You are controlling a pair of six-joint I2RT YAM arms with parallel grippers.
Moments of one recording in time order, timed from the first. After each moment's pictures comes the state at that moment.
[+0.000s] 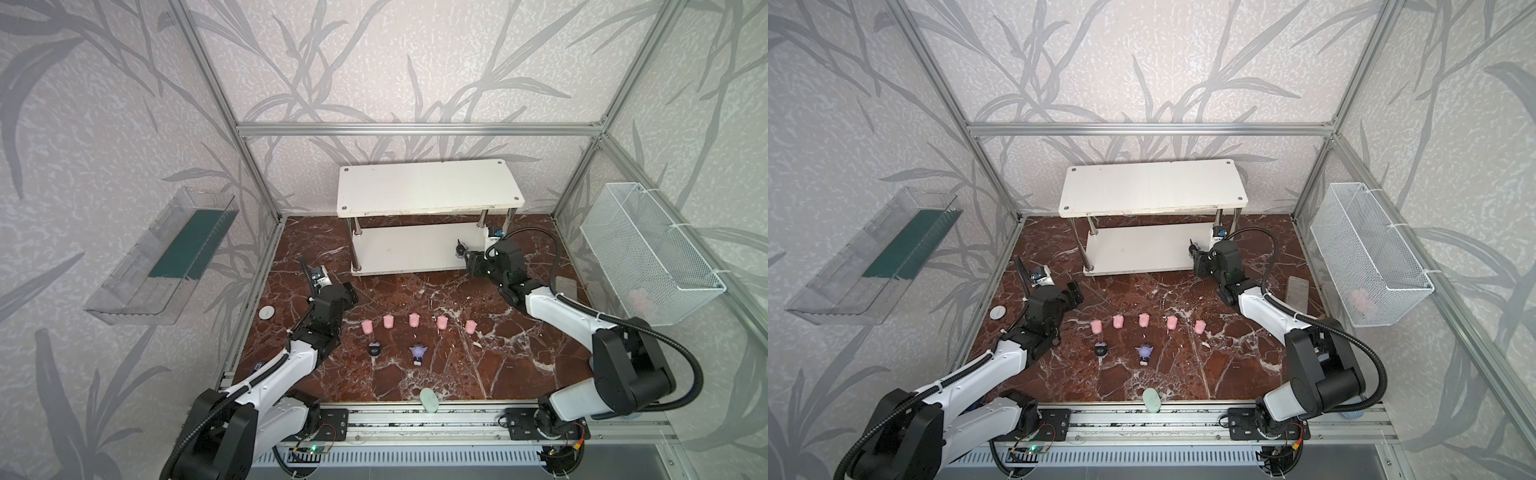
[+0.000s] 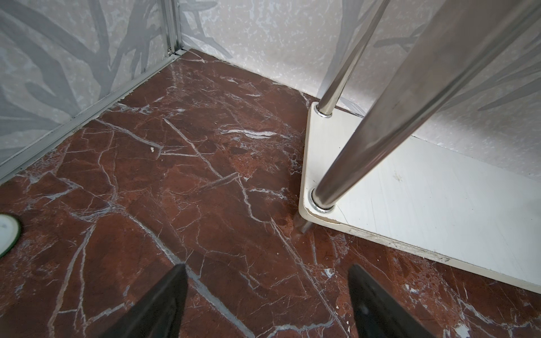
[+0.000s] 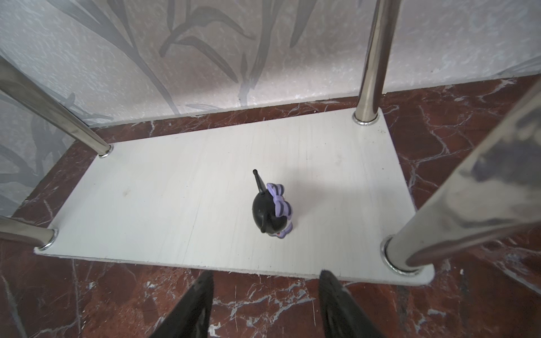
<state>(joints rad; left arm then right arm) -0.34 1.07 0.41 0.20 -0.46 -0.50 0.34 1.47 0.85 0.18 0.02 0.32</state>
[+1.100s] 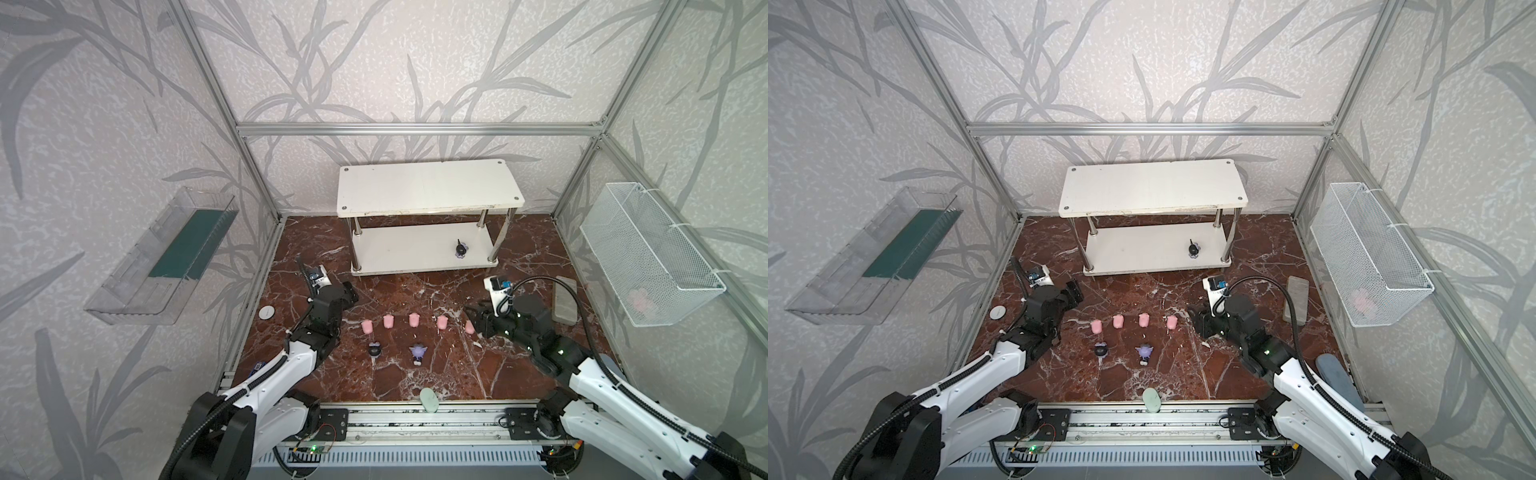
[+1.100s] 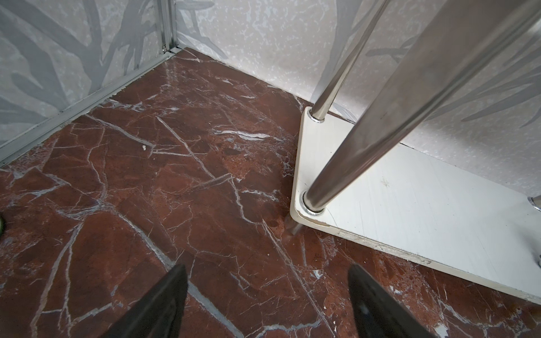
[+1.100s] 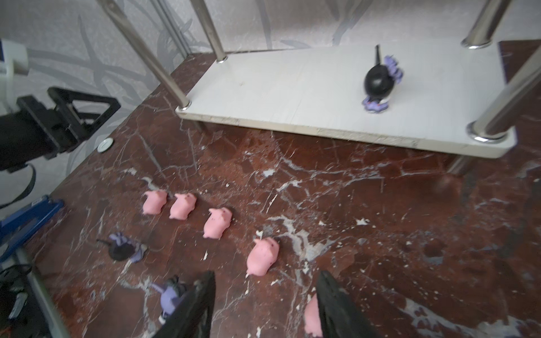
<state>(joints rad) -0.34 1.06 0.41 0.21 -0.44 -0.54 0.64 0.80 0.47 -0.14 -0.07 0.30</state>
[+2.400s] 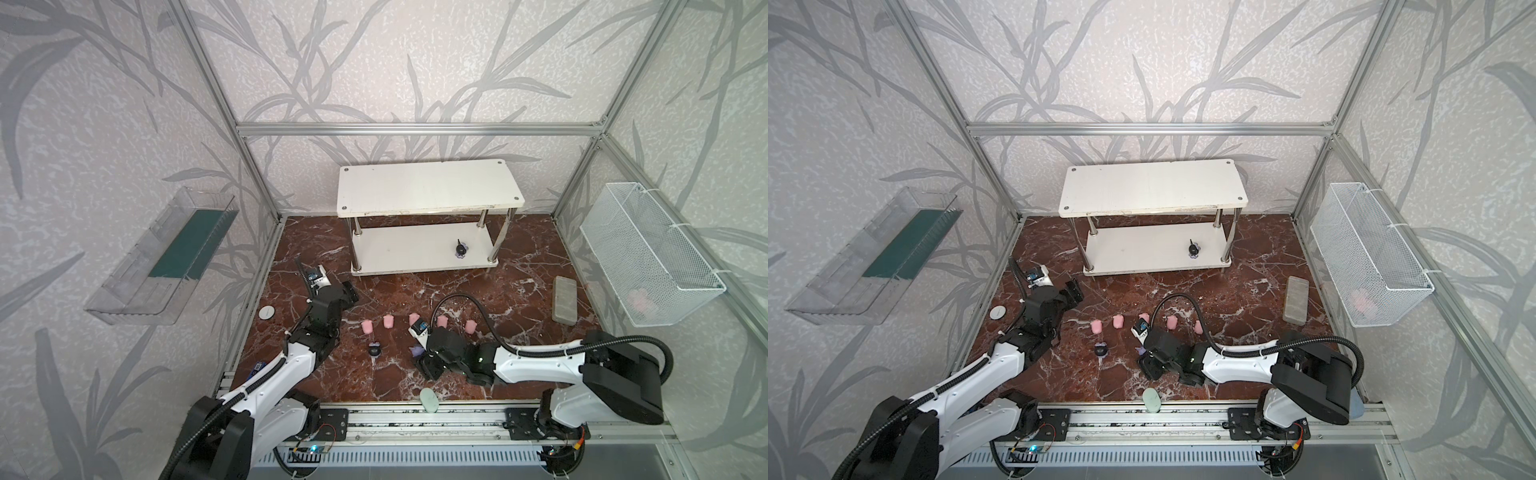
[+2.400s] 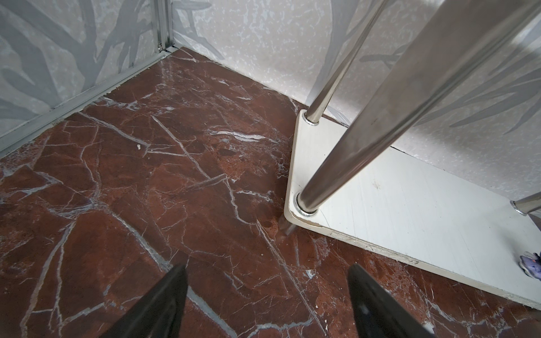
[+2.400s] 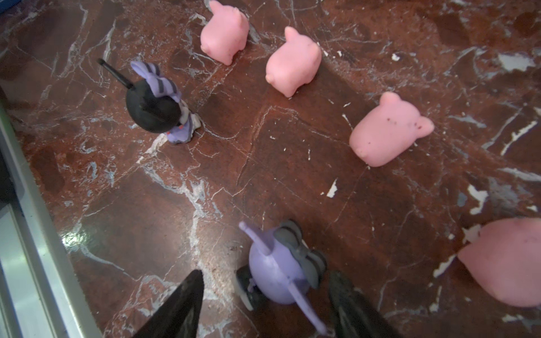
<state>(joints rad) -0.34 1.04 0.41 0.20 -0.43 -0.56 1.14 1.48 0.59 0.08 0.11 0.32</state>
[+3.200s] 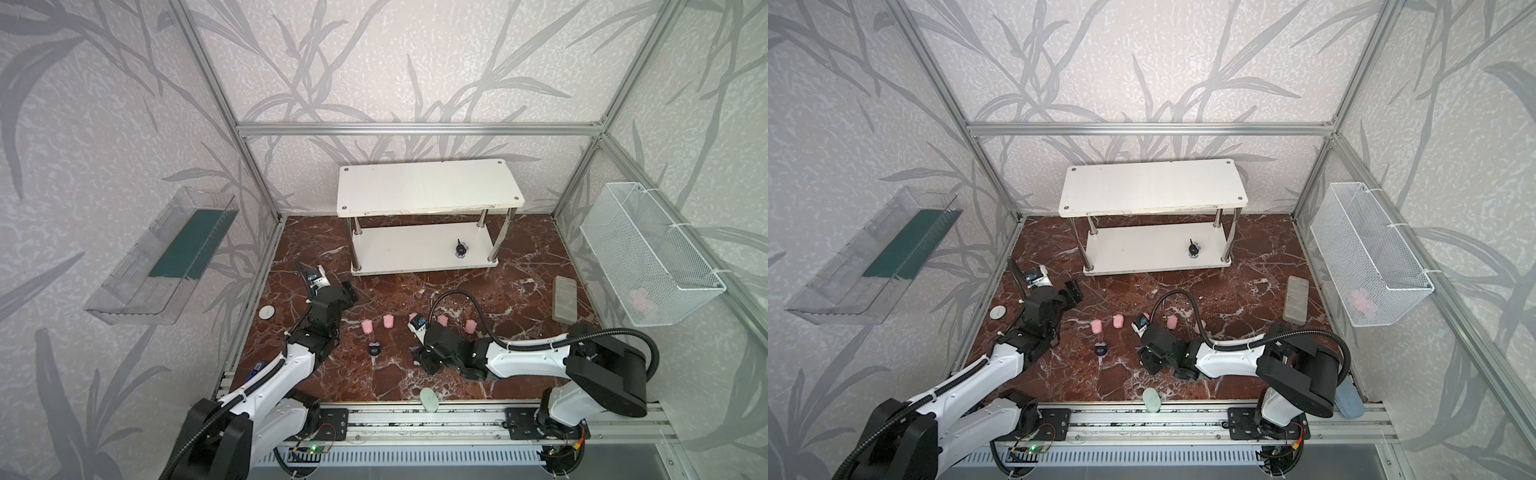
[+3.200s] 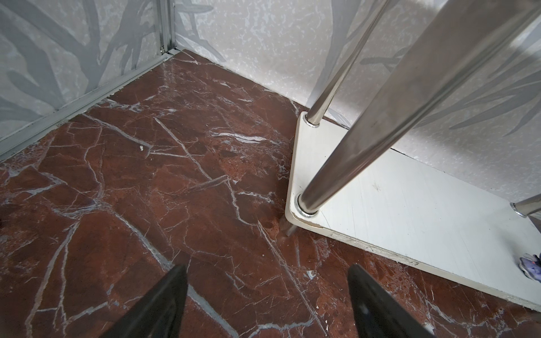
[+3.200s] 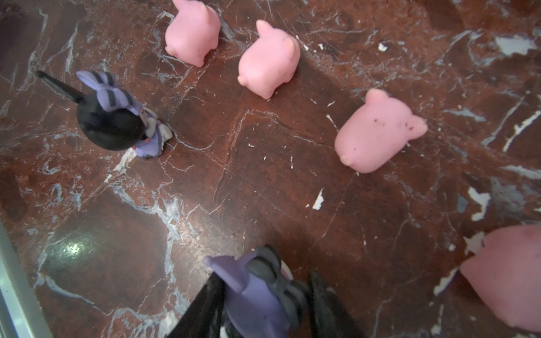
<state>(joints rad) -0.34 1.02 0.40 0.20 -0.43 -0.56 1.10 1.56 0.63 0.10 0.10 0.35</state>
